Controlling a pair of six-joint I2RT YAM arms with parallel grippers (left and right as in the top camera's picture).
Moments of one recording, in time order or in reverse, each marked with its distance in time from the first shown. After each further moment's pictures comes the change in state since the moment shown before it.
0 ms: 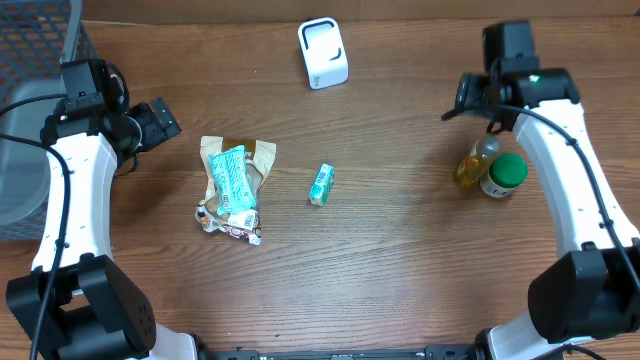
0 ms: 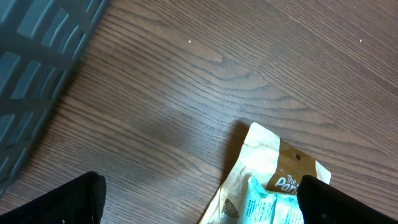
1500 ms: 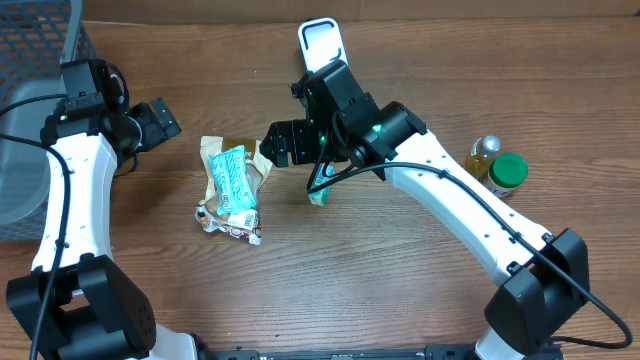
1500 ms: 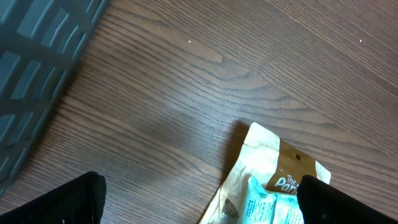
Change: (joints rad) left arm 0.000 0.000 0.000 0.000 0.000 0.000; right arm 0.583 0.074 -0.005 0.178 -0.594 0.256
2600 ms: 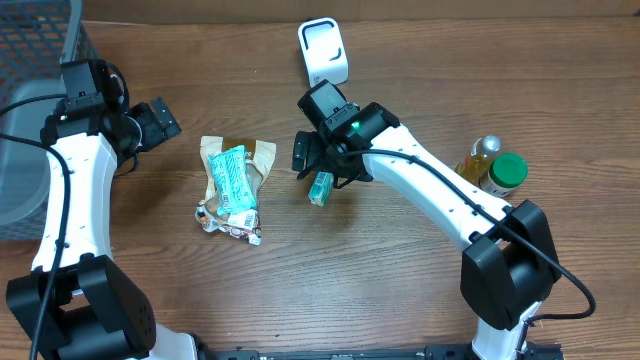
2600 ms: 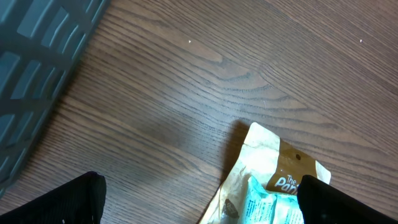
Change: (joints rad) left arm 0.000 0.000 0.000 0.000 0.000 0.000; right arm 0.000 0.130 -0.003 -0.187 0.322 0.253
